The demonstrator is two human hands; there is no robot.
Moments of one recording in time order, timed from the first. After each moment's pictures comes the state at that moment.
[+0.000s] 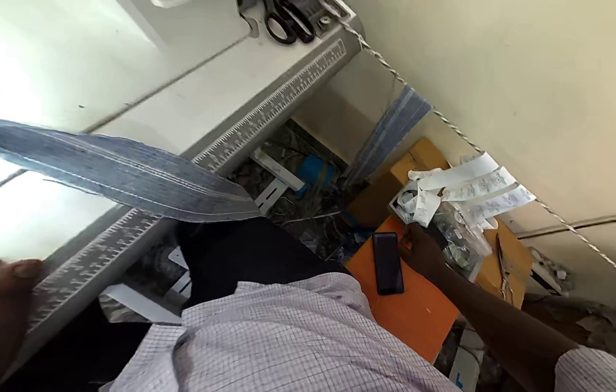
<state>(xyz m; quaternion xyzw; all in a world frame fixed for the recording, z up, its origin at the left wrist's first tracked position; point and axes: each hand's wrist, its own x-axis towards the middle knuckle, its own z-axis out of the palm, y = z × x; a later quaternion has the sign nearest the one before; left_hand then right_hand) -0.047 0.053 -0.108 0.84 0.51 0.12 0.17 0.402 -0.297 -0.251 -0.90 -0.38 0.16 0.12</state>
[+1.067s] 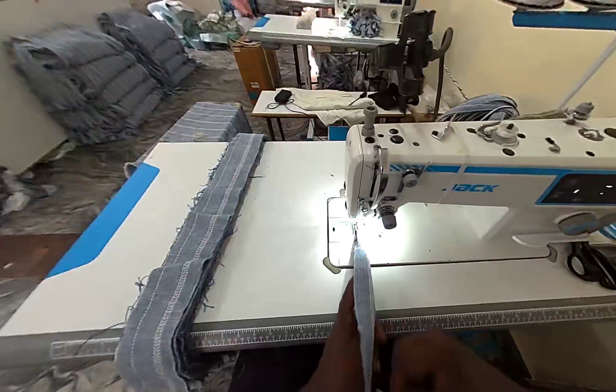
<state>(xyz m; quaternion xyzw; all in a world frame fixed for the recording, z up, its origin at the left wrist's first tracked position) -0.028 0.028 -0.121 0.39 0.45 0.48 0.65 0.169 0.048 -0.072 -0.24 -0.82 0.46 0.23</state>
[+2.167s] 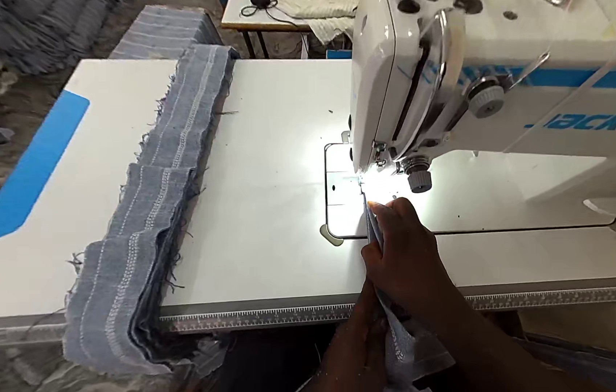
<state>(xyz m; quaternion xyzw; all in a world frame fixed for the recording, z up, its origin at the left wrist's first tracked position) -0.034 0.008 -0.137 0.54 0.51 0.33 0.58 0.082 0.133 -0.104 -0.57 -0.78 0.14 0.19</state>
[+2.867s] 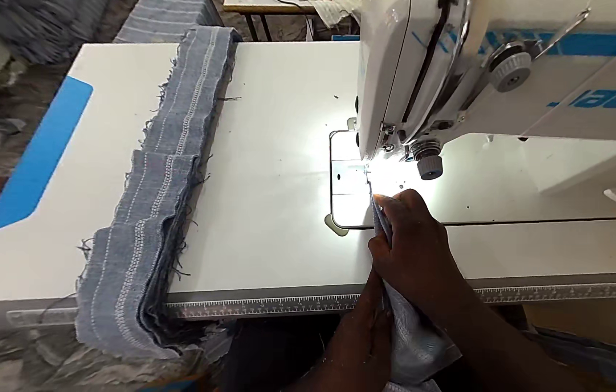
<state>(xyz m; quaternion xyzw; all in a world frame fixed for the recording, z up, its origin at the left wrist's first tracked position) -0.034 0.010 -0.138 0.54 0.51 0.33 0.58 0.084 0.132 -0.106 -0.57 -0.78 0.15 0.20</state>
